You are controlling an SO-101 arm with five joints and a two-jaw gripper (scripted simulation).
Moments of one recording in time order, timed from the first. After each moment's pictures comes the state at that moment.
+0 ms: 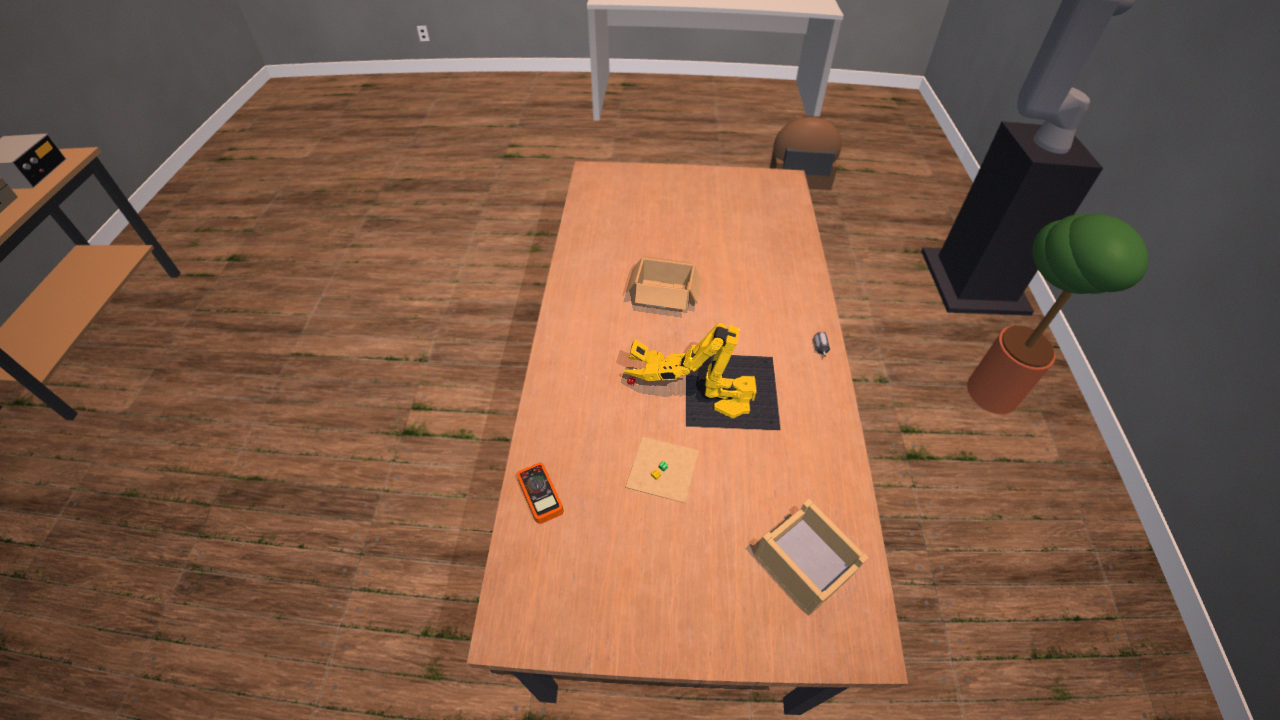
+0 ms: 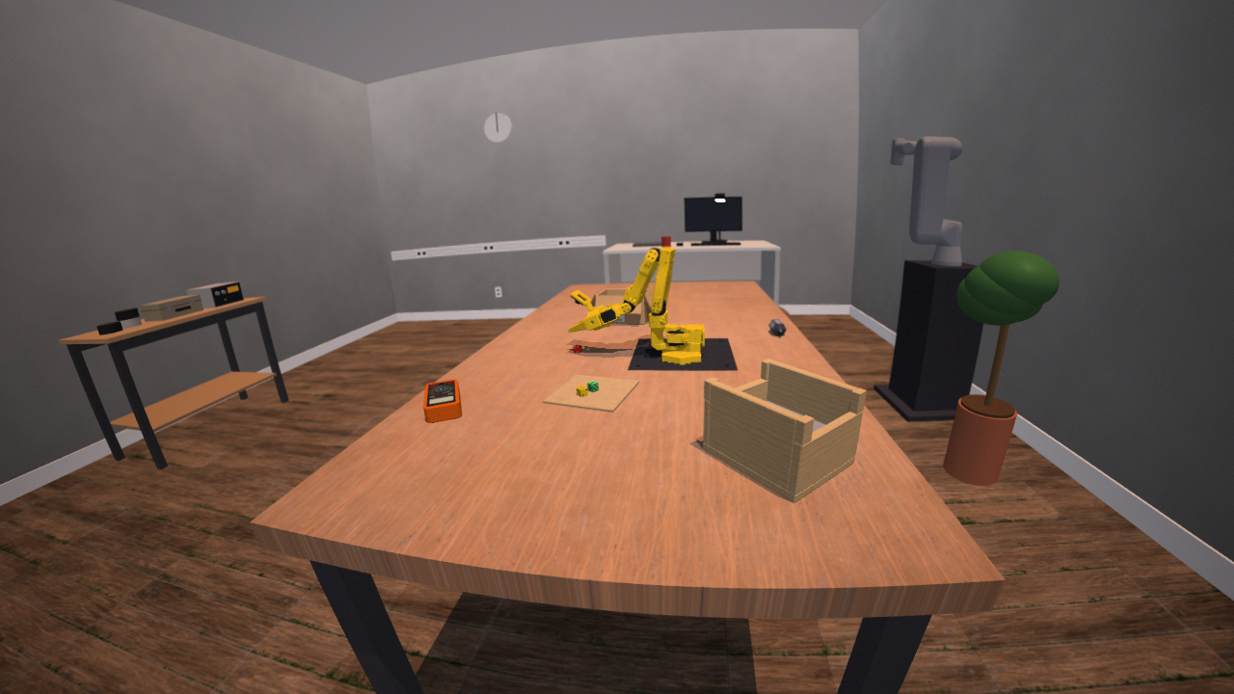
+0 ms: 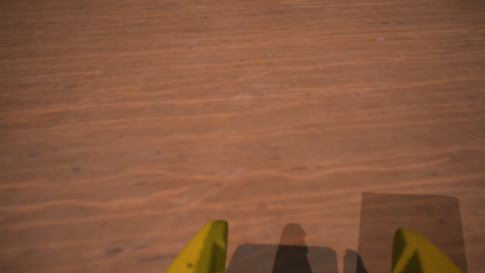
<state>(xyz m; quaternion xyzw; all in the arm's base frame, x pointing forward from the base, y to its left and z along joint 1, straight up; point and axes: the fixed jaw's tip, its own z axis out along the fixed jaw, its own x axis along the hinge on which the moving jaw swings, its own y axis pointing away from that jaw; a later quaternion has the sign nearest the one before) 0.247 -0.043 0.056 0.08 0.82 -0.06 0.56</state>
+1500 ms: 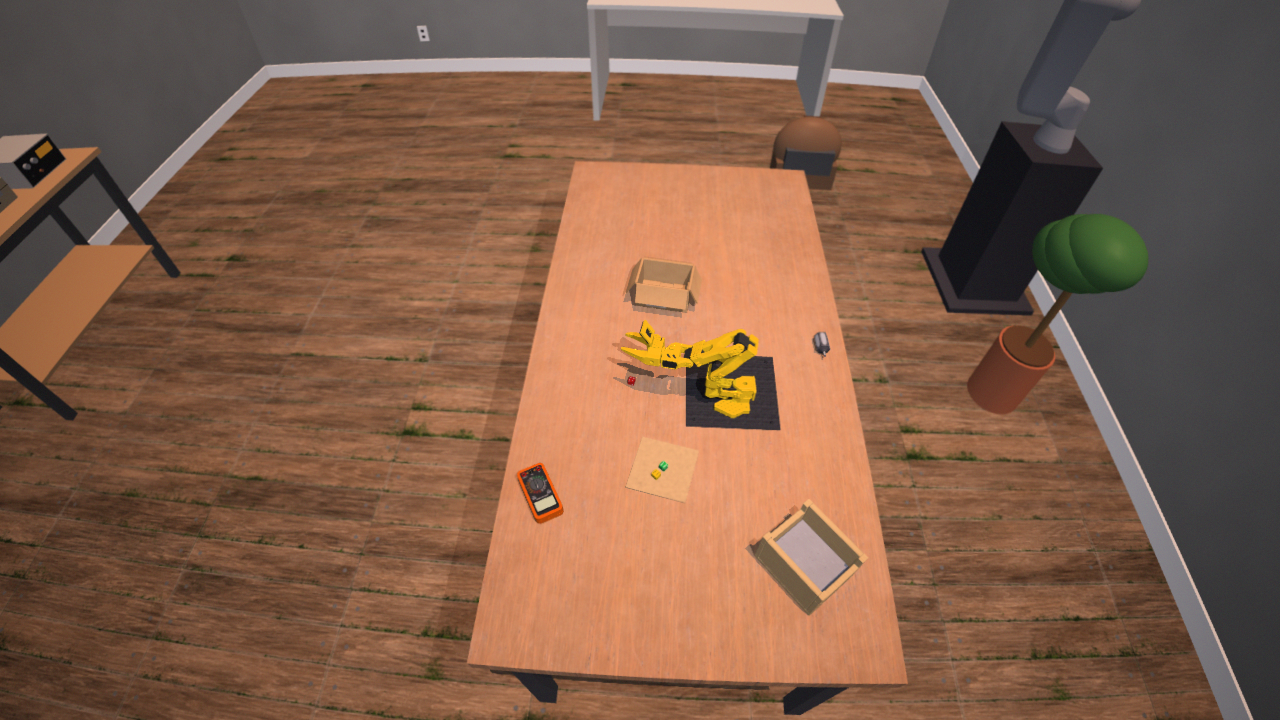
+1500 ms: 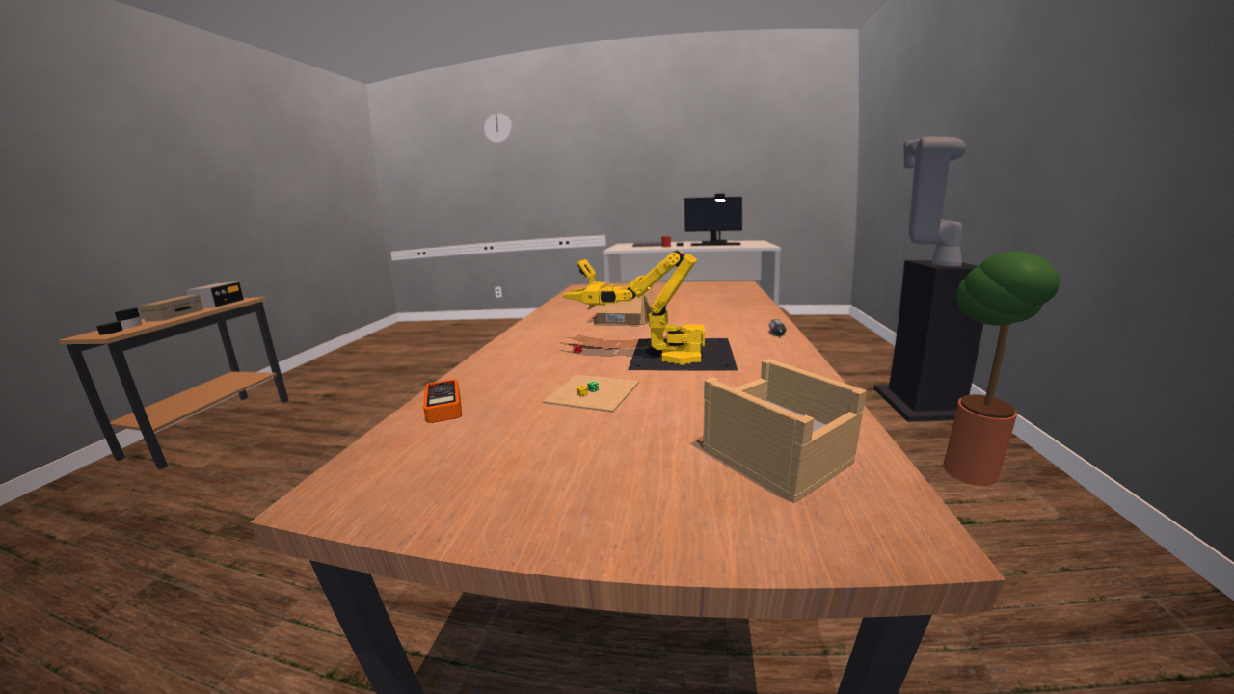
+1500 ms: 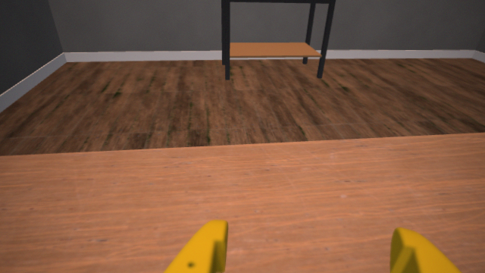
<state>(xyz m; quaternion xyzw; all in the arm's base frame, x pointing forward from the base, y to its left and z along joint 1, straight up) 0.254 -0.044 0.142 0.07 0.71 -0.07 0.70</state>
